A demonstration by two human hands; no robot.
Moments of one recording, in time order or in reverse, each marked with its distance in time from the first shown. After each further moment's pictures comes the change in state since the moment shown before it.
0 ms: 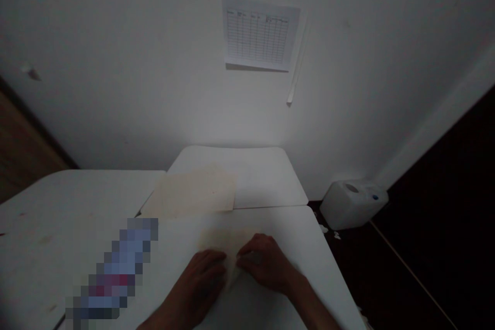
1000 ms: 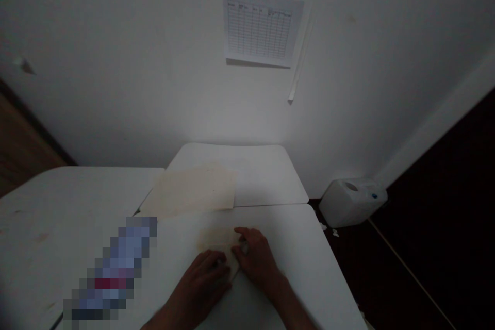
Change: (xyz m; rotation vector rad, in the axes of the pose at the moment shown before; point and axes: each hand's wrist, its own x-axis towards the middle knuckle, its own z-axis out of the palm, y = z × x) left_hand 0.004 0.007 0.008 0.015 0.004 -0.056; right_hand 0.014 0.021 0.050 -0.070 0.160 0.135
